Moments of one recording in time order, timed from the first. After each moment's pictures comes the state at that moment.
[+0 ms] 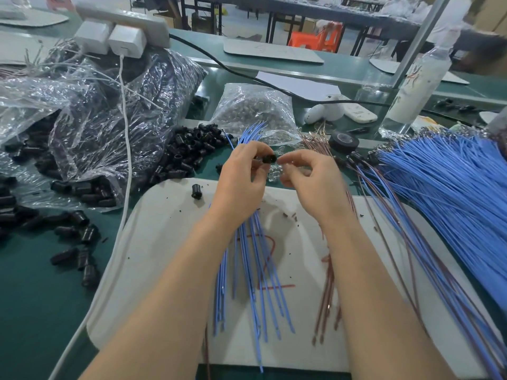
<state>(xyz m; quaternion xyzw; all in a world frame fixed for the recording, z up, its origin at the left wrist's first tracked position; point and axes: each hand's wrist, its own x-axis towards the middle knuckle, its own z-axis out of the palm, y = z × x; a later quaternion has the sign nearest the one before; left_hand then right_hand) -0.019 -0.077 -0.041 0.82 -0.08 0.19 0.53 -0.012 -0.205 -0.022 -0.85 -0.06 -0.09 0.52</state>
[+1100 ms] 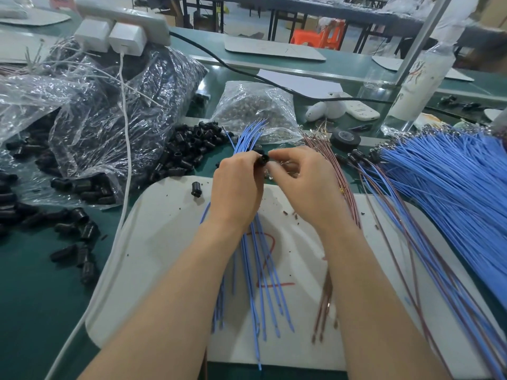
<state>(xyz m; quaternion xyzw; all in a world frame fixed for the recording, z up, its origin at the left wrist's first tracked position) -0.025 -0.082 -0.040 0.89 -0.02 0.27 0.37 -0.022 -0.193 -0.017 -0.88 -0.12 -0.14 0.43</state>
